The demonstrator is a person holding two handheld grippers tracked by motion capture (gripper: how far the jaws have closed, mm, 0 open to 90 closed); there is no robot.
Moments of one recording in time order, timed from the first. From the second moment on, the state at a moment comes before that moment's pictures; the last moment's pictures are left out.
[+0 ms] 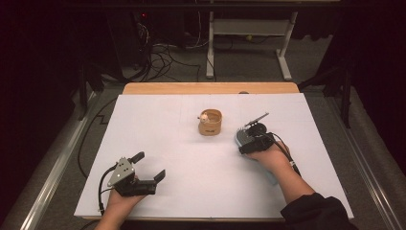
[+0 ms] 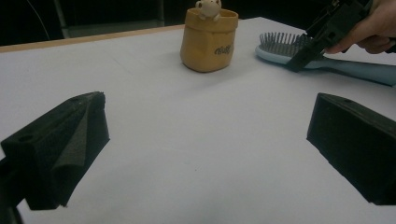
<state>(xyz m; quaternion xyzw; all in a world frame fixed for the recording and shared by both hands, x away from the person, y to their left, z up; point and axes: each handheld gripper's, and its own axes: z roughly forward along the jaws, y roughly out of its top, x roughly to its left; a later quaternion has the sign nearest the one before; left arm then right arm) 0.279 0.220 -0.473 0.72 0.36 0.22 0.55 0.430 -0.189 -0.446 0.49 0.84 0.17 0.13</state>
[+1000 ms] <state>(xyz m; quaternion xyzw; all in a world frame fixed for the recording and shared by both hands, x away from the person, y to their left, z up) 0.279 0.219 -0.474 0.72 0.36 0.21 0.55 0.400 -0.207 -0.406 0.46 0.82 0.31 0.18</state>
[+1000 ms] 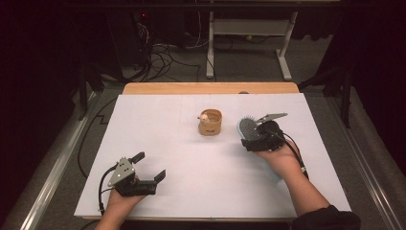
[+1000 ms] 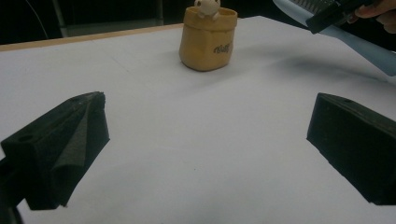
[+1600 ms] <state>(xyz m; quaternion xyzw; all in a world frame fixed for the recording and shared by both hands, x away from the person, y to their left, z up) 0.279 0.219 -0.474 0.72 0.36 0.21 0.55 0.376 -0.229 -0.397 0.45 0.76 0.41 0.21</state>
